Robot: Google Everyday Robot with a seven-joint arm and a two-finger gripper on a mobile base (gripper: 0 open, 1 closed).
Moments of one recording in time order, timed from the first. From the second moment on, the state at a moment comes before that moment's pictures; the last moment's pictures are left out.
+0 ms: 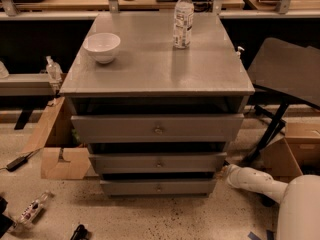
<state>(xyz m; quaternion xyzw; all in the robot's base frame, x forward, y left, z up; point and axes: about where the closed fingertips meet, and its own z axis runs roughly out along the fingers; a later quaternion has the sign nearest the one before) 0.664 -0.312 0.284 -0.52 0.79 -0.07 0.32</state>
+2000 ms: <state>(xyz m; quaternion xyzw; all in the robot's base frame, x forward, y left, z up) 0.655 -0.367 0.277 -0.49 0.82 -0.09 0.30</state>
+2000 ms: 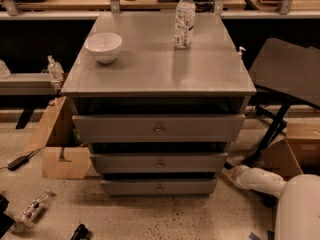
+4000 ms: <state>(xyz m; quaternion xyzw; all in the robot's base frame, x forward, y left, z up) 0.464 -0.474 0.529 -0.54 0.67 -0.32 0.39</state>
